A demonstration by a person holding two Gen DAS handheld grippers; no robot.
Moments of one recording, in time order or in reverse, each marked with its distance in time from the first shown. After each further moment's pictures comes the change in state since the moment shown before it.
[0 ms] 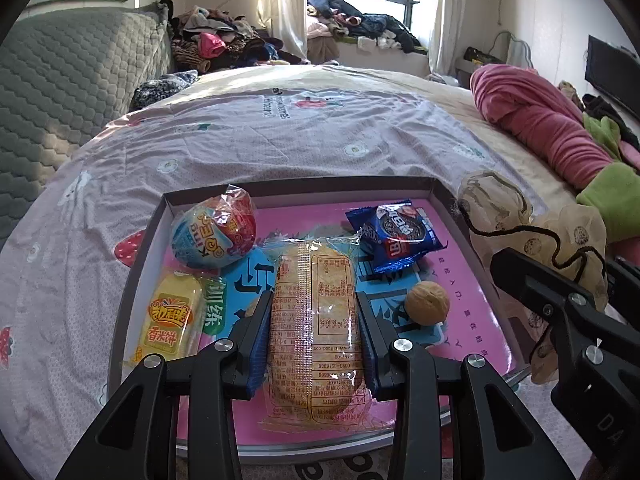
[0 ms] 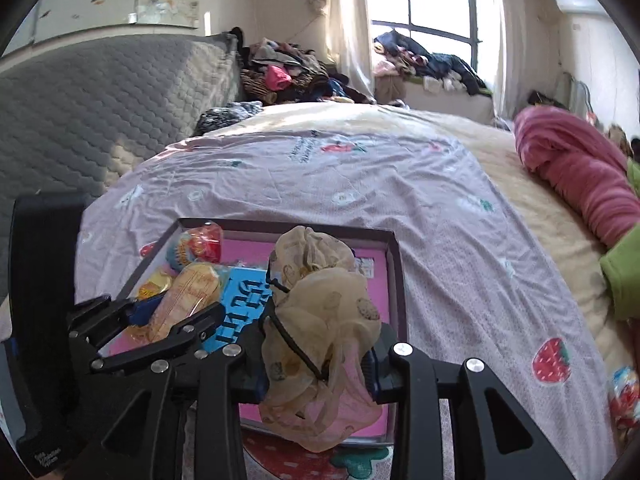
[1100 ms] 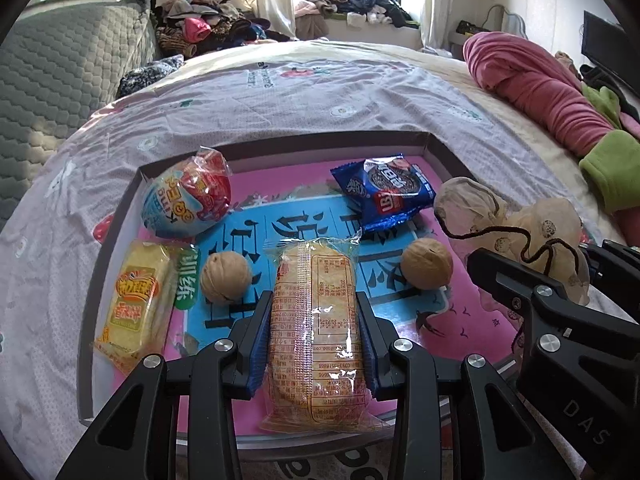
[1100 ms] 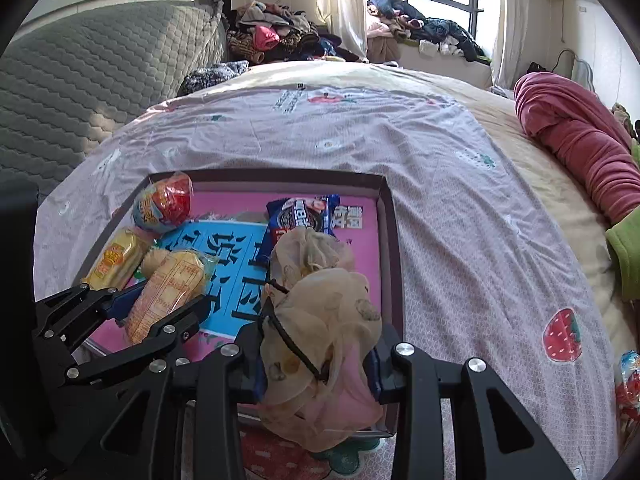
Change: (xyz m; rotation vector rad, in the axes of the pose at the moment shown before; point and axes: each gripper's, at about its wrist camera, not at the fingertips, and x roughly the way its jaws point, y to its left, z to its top) left arm 0.020 -0.013 -0.016 0.043 0.082 -0.010; right arm 0.034 -0.006 -0.016 -0.007 0.151 -0.025
